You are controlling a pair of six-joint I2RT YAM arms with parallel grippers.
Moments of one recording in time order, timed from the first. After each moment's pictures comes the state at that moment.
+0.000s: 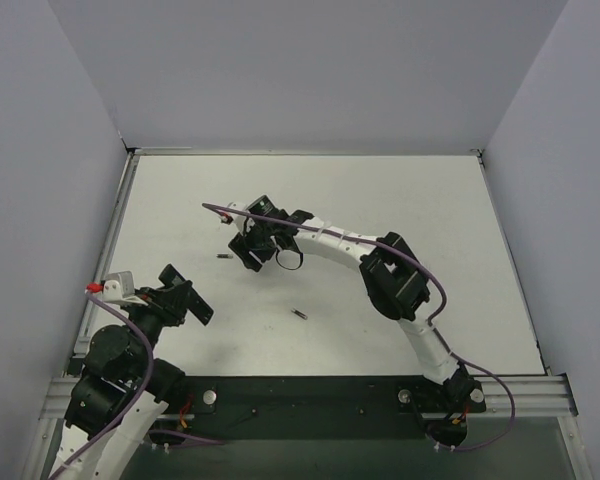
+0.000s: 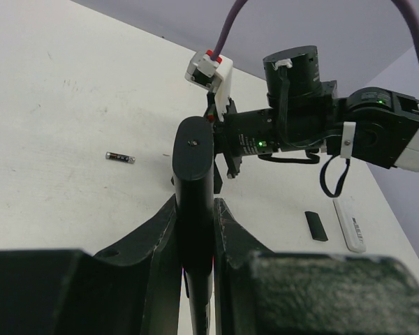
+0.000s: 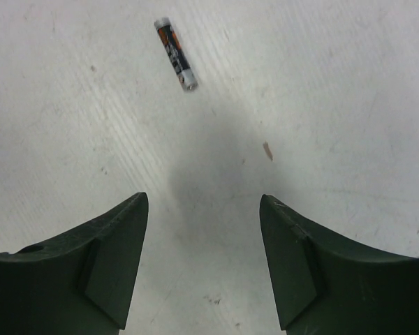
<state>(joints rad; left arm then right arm) -0.48 0.01 0.52 -0.56 -0.27 -0.56 0.87 2.21 1.72 -0.39 -0.16 -0.16</state>
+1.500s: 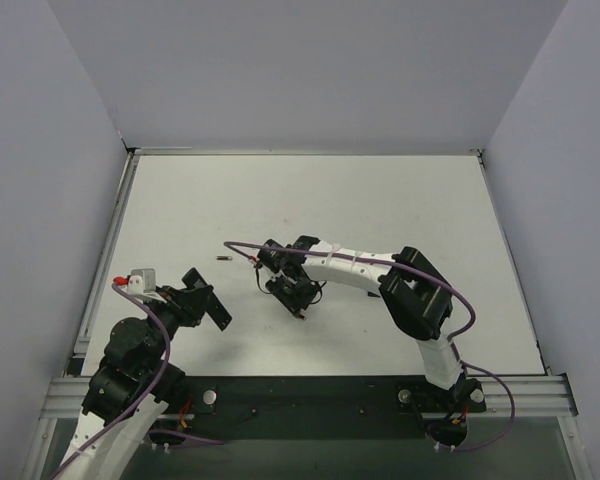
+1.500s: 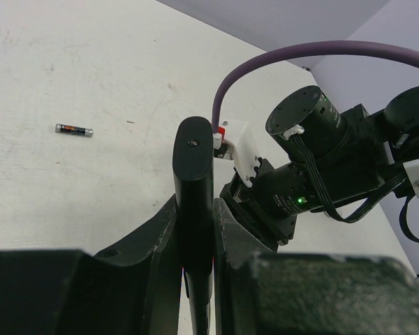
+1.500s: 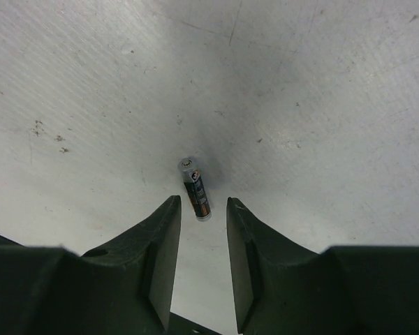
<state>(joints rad) -0.48 0.00 0.39 -0.46 -0.13 -0.63 0.98 2.01 1.45 -0.83 0.00 0.16</state>
